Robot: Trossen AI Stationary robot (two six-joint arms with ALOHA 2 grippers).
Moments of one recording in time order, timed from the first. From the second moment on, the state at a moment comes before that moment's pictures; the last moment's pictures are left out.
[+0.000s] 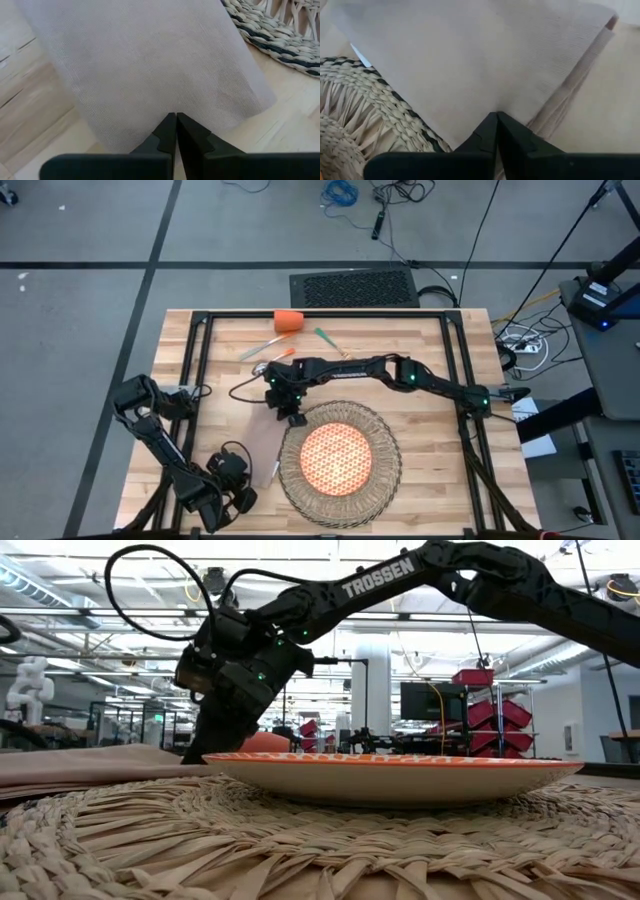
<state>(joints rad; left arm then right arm) -1.03 1.76 0.93 -0.69 -0.51 -1.88 -0.11 2.66 2.28 -0.70 -0.53 -0.36</state>
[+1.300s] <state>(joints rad) -0.98 1.76 1.11 -0.99 -0.53 -1.77 -0.12 2.56 2.30 -0.60 -0.54 -0.38</state>
